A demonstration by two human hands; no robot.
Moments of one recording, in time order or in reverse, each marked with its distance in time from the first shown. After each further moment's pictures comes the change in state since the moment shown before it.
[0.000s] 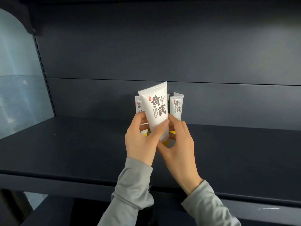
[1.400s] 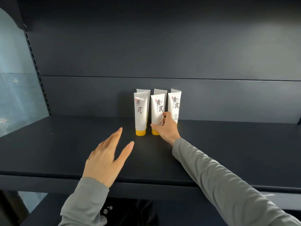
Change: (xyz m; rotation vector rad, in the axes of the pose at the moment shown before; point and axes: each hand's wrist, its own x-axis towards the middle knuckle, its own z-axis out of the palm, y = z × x) left_hand -0.016 -0.025 -0.098 0.971 -0.299 -0.072; right_hand 0.069 0.089 0.043 -0.071 -0.181 0.464
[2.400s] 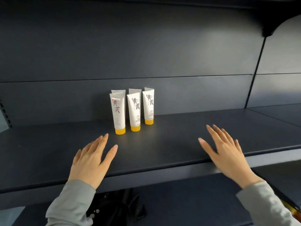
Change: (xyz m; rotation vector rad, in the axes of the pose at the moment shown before) left_hand -0.007 -0.007 -0.003 0.074 -0.153 0.091; right_hand -0.185 0.013 -0.166 -0.850 0.230 0.131
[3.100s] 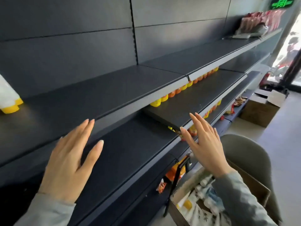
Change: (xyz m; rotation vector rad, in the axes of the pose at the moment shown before) left_hand -0.098 0.213 0.097 -0.412 -0.211 0.608; right_hand -0.177 0.201 -0.079 -0.026 0.214 0.461
